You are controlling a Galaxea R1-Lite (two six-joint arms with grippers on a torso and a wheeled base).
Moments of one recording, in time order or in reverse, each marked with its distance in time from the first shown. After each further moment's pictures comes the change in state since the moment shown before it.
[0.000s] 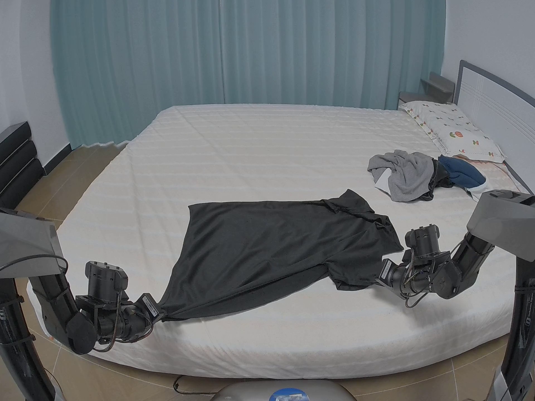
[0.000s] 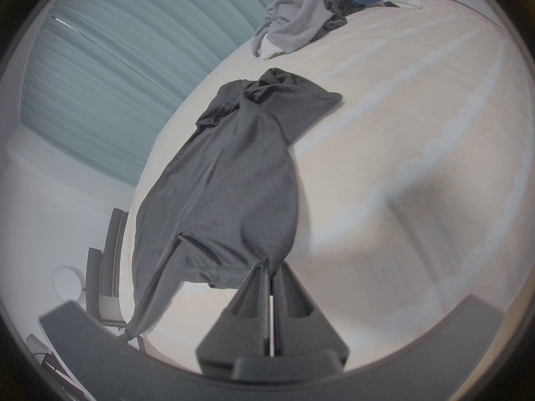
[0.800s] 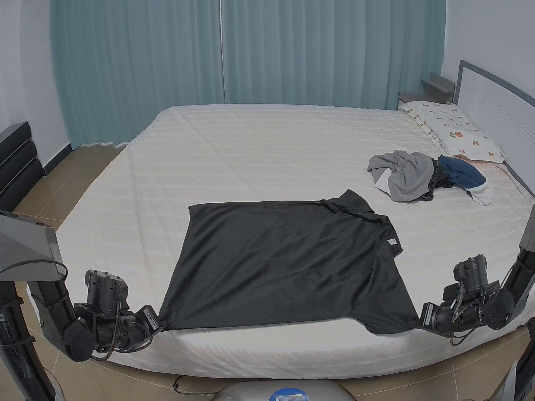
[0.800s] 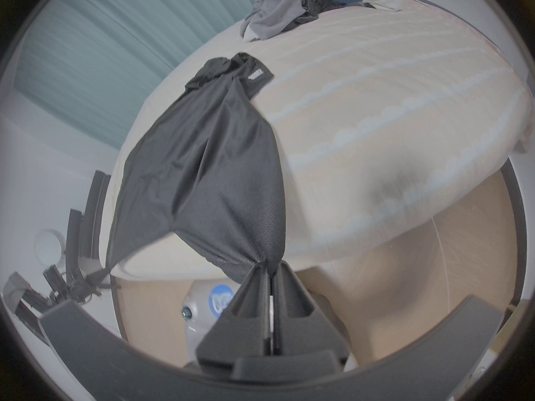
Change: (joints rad) left arm -0.015 -0.009 0.067 0.003 0.000 0.085; right arm -0.095 -0.301 0.523 -0.009 0.050 -0.240
